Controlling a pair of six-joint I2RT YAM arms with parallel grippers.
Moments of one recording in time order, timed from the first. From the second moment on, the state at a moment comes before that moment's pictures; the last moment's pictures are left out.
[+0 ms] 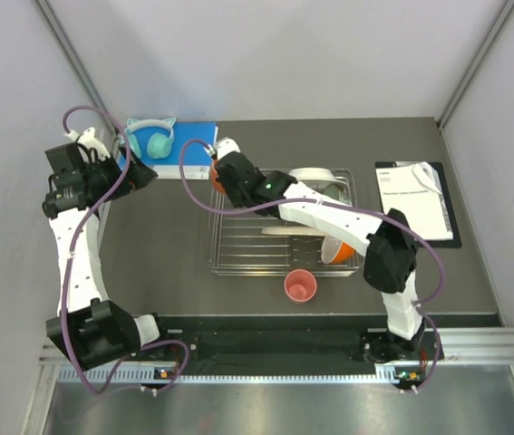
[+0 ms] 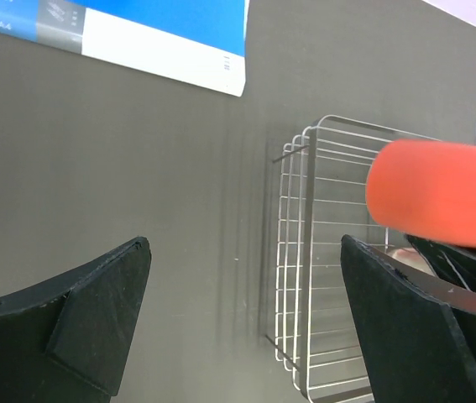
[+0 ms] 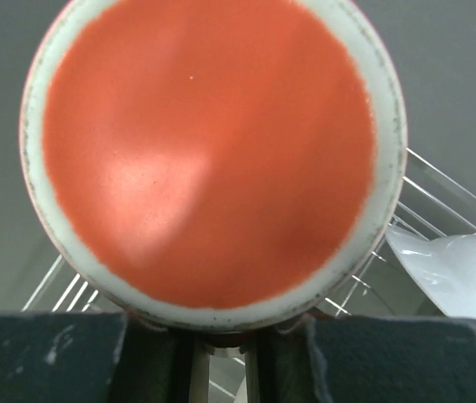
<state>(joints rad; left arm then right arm) 0.36 1.24 1.29 -0.68 0.55 -0.20 0.98 1.97 1.84 -0.55 0.37 0.16</state>
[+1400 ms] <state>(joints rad) 0.36 1.24 1.22 -0.60 0.51 -0.18 0.95 2.26 1.90 -0.58 0.46 0.34</state>
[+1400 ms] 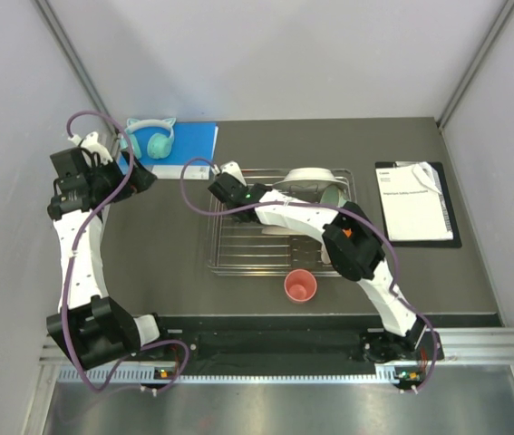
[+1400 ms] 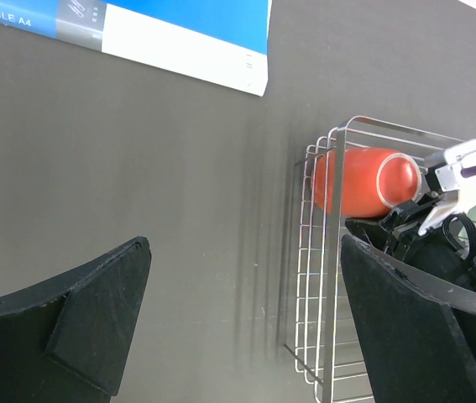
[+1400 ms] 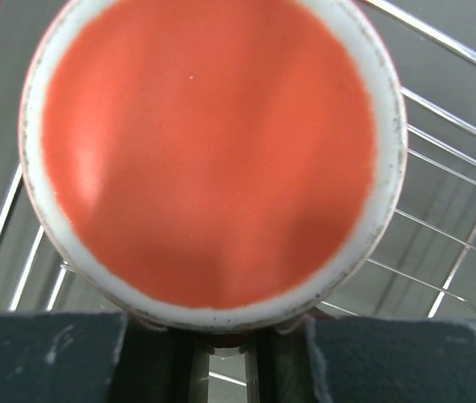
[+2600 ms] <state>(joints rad) 0.36 1.18 1.16 -0.56 0.56 -0.06 1.05 1.90 1.86 -0.59 0.56 0.23</state>
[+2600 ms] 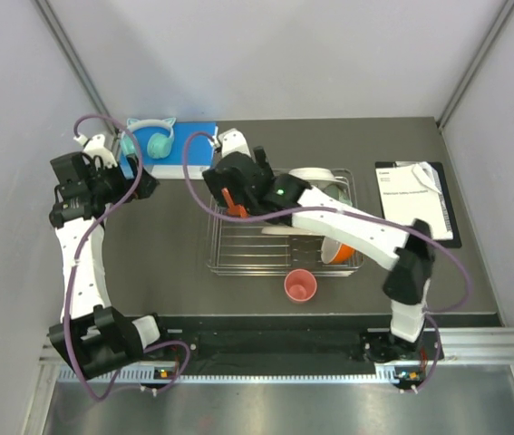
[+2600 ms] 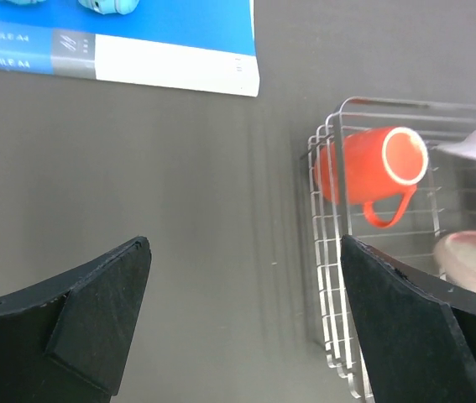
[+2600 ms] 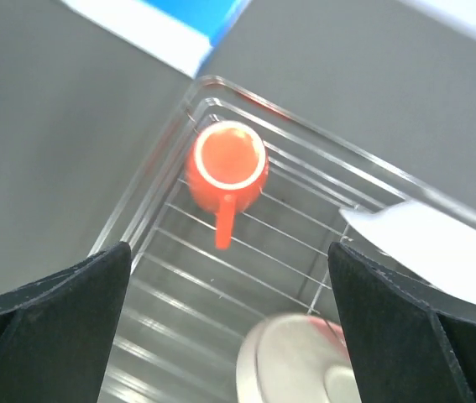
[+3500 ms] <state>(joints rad) 0.36 1.28 1.17 -0.73 0.63 0.12 1.59 1.26 1.05 -0.83 0.62 0.68</state>
